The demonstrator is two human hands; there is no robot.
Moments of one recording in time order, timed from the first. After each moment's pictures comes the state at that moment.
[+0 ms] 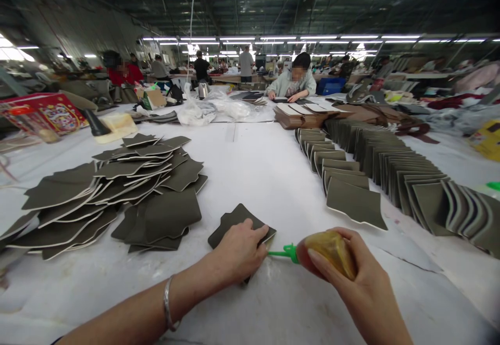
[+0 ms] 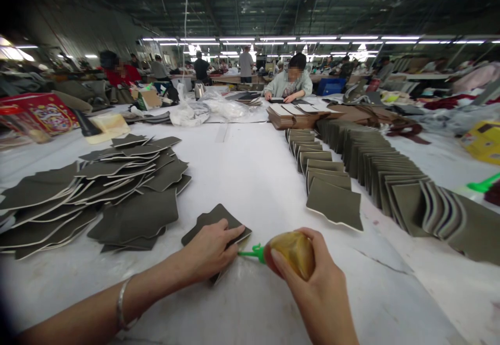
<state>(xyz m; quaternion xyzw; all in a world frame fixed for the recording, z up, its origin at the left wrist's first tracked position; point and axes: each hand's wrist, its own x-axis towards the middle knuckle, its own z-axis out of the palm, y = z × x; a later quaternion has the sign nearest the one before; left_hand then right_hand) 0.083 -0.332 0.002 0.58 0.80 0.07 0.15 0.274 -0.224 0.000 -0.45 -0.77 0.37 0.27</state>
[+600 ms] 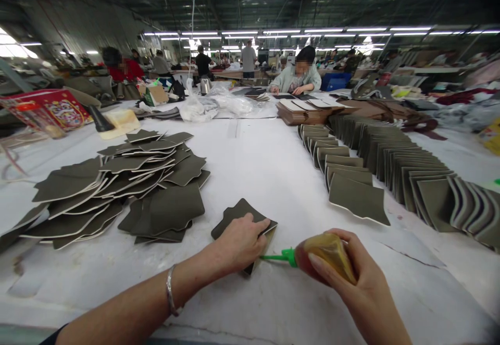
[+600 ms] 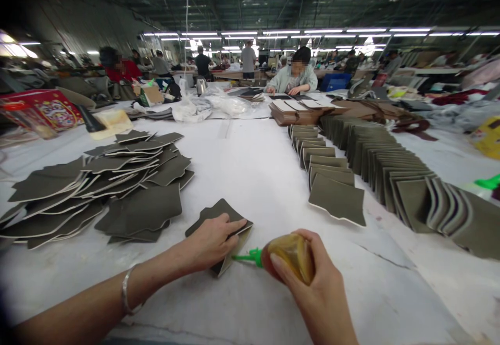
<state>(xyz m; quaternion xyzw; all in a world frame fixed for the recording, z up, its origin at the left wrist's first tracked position) 0.076 -0.335 -0.004 0.59 0.79 0.08 0.15 0.279 -0.240 -0.007 -0.41 -0.75 0.43 0.28</state>
